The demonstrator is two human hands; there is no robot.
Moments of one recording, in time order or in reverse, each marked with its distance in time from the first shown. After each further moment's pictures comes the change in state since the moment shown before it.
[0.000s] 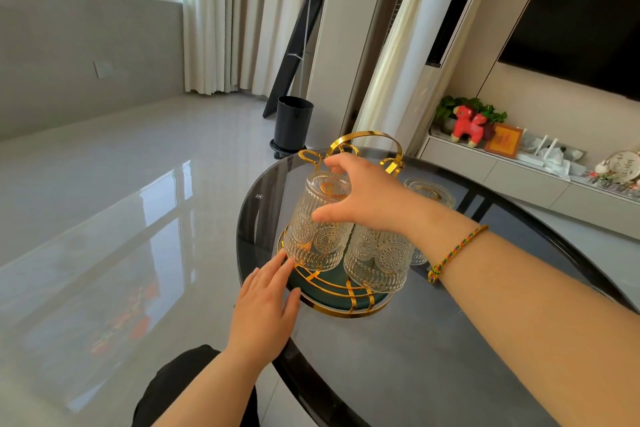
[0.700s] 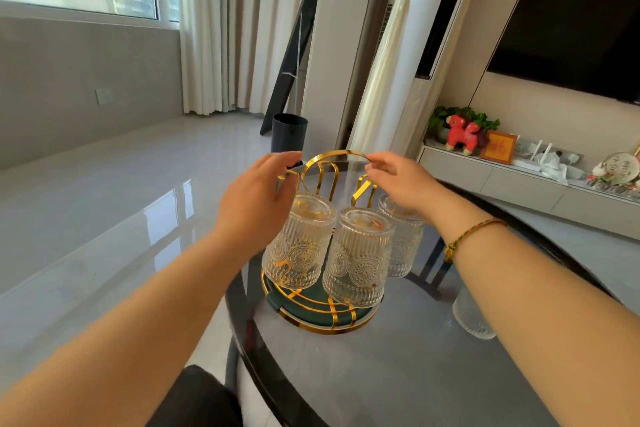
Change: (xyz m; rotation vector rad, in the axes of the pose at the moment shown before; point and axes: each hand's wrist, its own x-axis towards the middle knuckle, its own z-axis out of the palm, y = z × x) left_hand 0.085 0.108 -0.097 -0.056 0.236 0.212; right_hand 0.004 0.058 -0.049 0.263 0.216 0.138
